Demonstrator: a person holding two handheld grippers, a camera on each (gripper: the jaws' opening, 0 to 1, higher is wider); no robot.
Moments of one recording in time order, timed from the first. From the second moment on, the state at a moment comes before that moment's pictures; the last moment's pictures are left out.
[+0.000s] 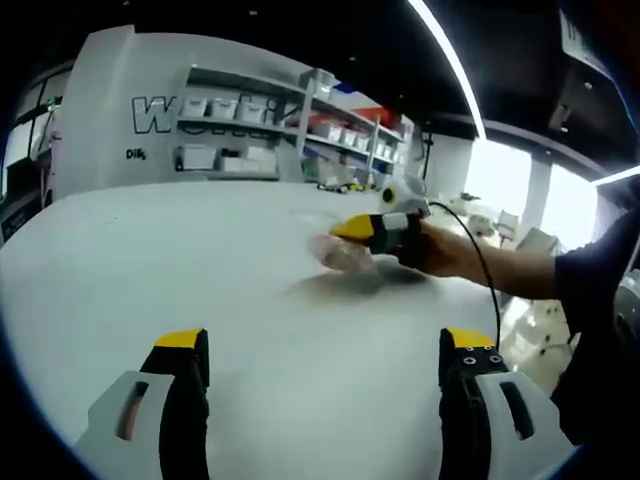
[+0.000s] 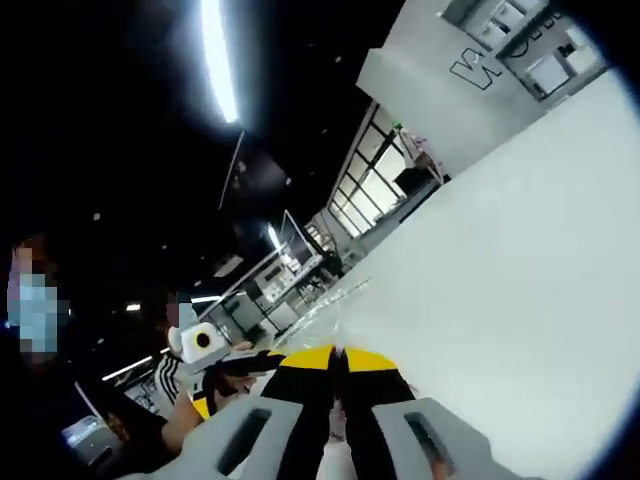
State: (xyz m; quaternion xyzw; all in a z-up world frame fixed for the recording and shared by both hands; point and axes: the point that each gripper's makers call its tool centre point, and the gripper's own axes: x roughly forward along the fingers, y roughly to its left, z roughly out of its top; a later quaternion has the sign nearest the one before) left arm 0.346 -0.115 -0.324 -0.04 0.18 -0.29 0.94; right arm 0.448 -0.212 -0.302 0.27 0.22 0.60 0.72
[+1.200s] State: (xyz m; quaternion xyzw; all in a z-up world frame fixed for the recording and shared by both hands) left arm 0.358 -0.145 -0.307 -0.06 0.14 -0.33 0.93; right arm 0.402 -0.225 -0.289 0.28 0.19 0.61 0.71
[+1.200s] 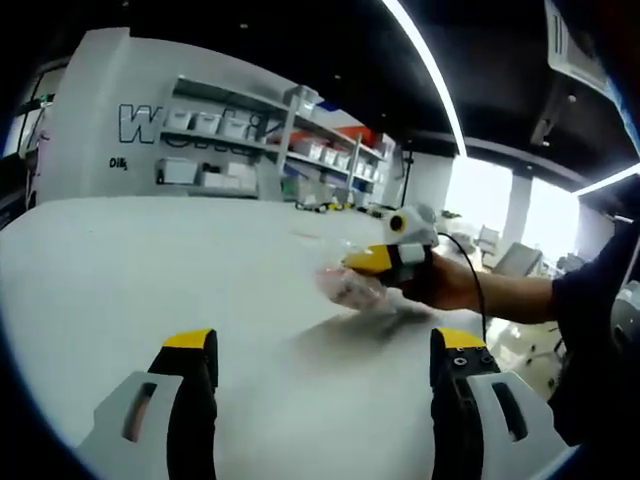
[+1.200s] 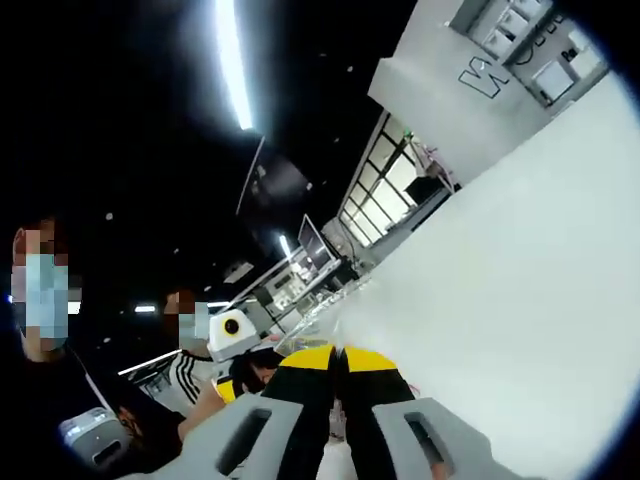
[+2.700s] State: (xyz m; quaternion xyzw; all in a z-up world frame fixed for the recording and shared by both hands) left arm 0.375 -0.157 -0.310 -0.07 0.14 -0.34 0.93; right arm 0.402 -0.227 -0.297 0.26 0.18 0.61 0.72
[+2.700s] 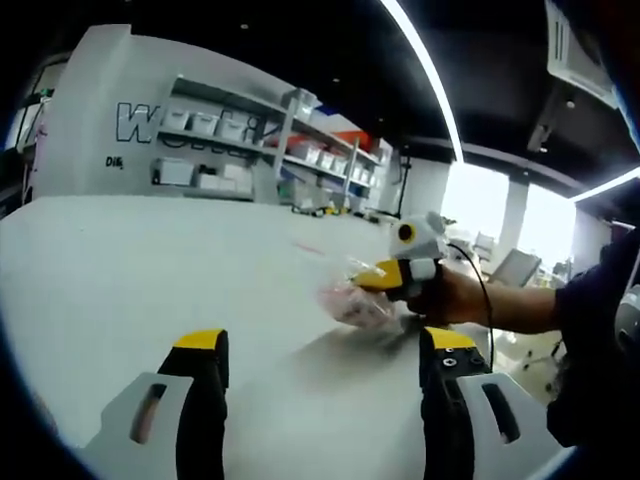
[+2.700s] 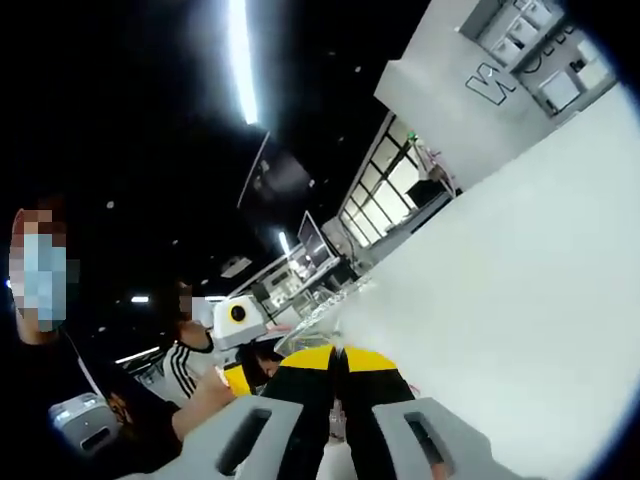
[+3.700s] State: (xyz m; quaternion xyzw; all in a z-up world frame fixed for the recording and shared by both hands) left arm 0.407 -0.181 -0.311 -0.05 0.11 -0.36 0.92; right arm 0.401 -0.225 -0.301 0.25 0.19 0.62 0.72
